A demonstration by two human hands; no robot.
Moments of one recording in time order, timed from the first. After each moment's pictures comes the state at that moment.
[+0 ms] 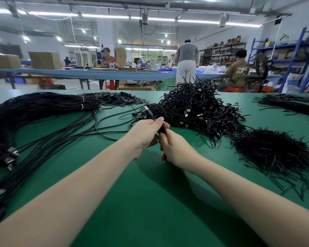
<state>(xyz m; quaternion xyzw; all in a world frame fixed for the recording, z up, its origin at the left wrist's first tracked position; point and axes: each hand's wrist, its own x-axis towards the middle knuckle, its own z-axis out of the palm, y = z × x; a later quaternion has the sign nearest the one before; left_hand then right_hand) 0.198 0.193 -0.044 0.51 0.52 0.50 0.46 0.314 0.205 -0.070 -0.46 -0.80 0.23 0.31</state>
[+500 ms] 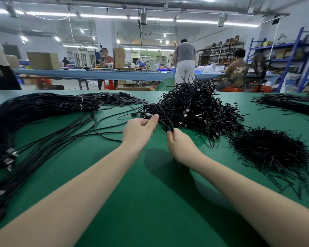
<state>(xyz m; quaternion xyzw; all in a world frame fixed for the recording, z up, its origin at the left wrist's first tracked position) 0.190 0.202 -0.056 0.54 0.60 0.54 0.23 0.322 0.216 -0.071 -0.54 -0.76 0.20 0.30</state>
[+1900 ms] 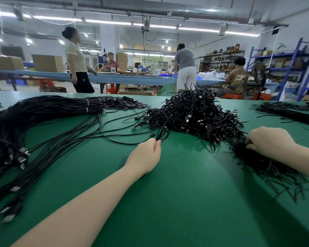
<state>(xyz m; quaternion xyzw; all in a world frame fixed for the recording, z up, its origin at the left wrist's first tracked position) 0.184 0.197 -0.105 0.67 0.62 0.39 0.11 0.515 0.249 -0.023 -0.65 -0.72 -0.24 -0.10</state>
